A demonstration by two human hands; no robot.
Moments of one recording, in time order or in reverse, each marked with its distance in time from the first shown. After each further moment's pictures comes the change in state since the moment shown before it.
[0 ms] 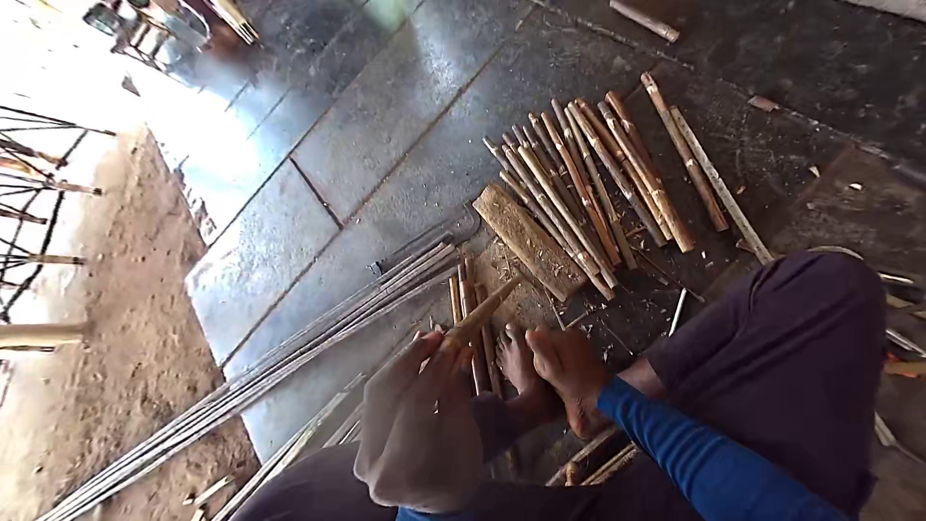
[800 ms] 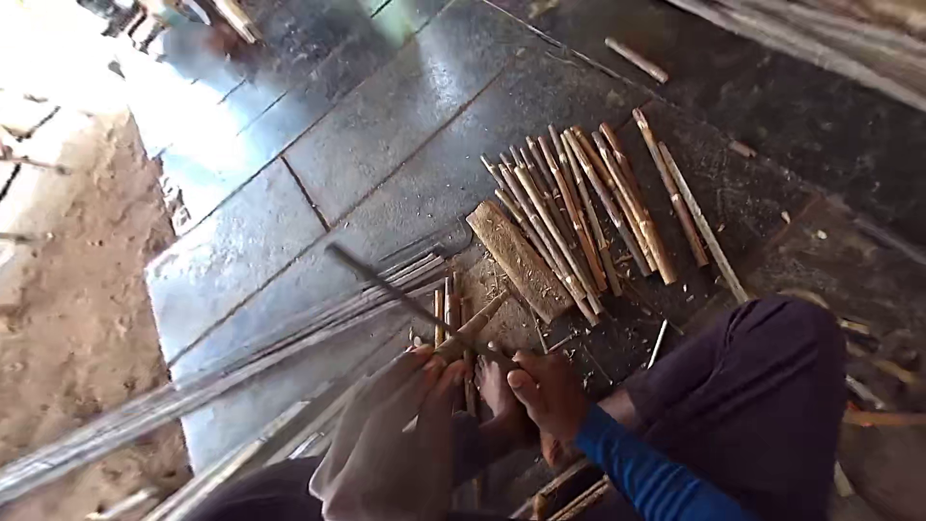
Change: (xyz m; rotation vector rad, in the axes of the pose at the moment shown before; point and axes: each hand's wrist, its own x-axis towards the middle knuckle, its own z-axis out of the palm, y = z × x) left_hand 0.008 -0.004 0.007 -0.099 -0.007 -0.071; right_hand 0.010 -0.004 -0.007 0.031 0.014 -0.021
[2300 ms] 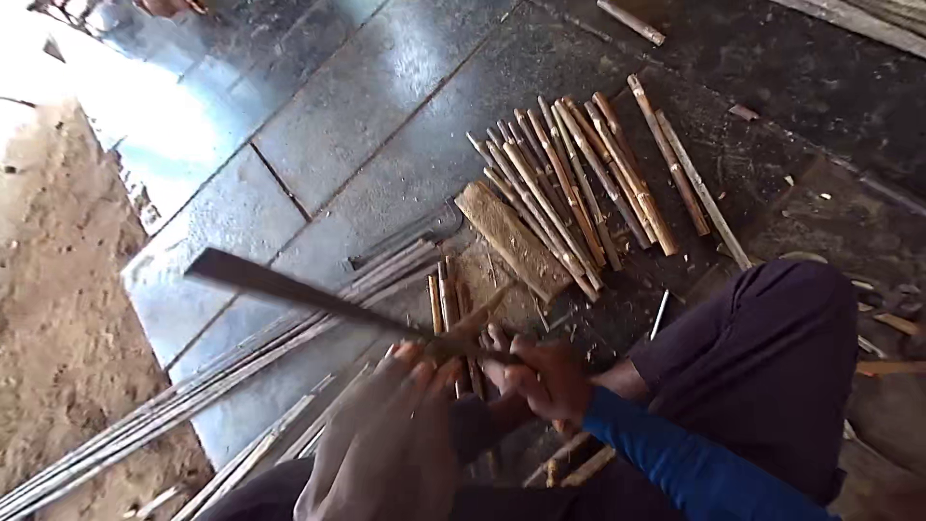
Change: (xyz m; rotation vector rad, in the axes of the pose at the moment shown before) left_hand -0.010 0.001 -0.010 -0.027 0.008 0.012; right_hand -0.011 -0.015 0.000 0.004 0.014 -0.061
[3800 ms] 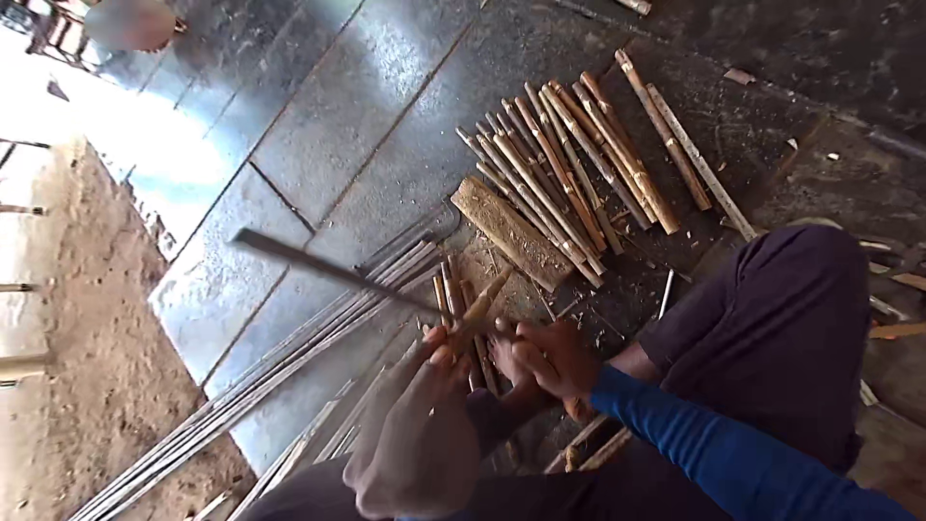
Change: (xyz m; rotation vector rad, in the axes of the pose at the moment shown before) left_hand 0.000 -0.002 0.012 -0.117 -0.078 0.027; right_hand 0.011 0.005 -0.006 0.051 0.041 -0.069
